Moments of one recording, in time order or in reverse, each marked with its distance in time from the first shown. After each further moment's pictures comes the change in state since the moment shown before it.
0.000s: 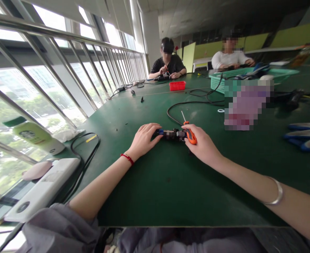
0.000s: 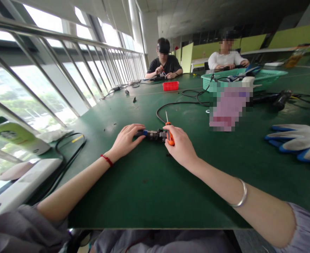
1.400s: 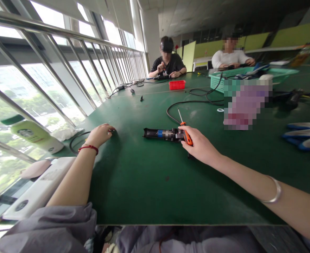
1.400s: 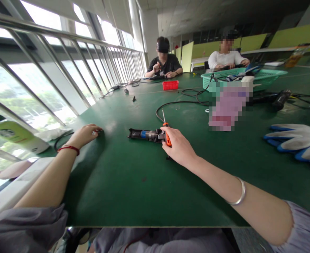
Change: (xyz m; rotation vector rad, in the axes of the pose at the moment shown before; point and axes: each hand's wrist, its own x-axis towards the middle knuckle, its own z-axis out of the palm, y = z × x) left_hand -0.050 -0.142 -0.055 0.339 -0.418 -0.540; right_hand 0.001 0.000 0.001 -0.059 -0.206 0.056
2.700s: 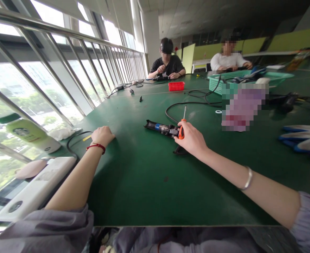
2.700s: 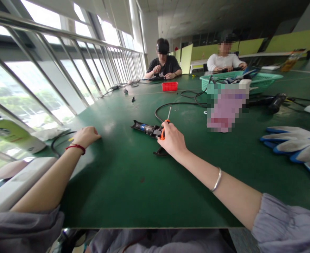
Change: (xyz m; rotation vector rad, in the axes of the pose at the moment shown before) left_hand -0.007 0.044 -0.016 -0.016 -0.109 -0.389; right_hand 0.028 0.005 0.017 -0.174 0.187 0.061
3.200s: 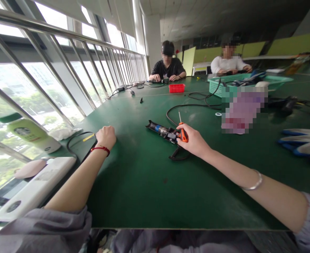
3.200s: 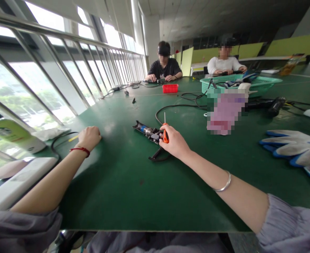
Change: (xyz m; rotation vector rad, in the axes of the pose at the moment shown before) left_hand -0.007 0.015 0.003 0.108 0.074 0.010; right_hand -0.001 0.010 -0.005 0.177 -0.093 -0.128
